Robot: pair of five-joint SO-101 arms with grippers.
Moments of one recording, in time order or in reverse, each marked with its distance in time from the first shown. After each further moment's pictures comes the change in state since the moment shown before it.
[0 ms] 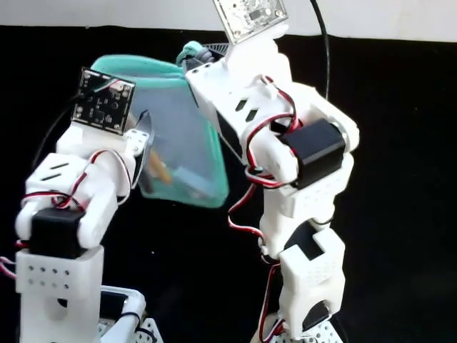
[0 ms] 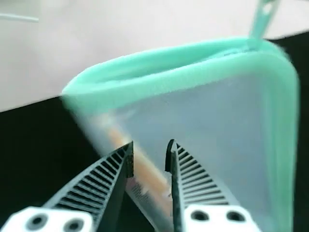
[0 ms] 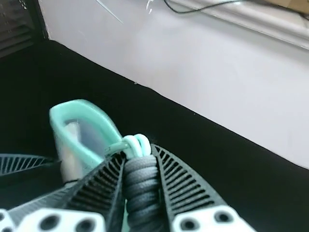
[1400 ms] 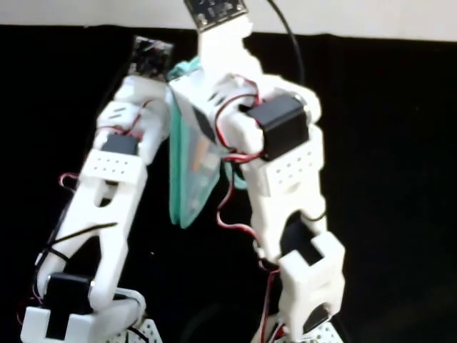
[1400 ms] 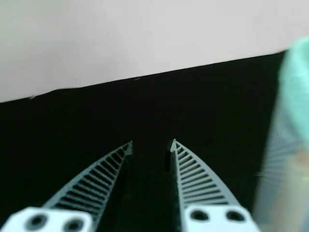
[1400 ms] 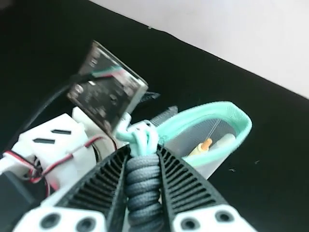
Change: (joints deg) left arm -1.1 40.2 0.0 -40.6 5.2; right arm -3.1 -0.5 15.0 0.1 -6.3
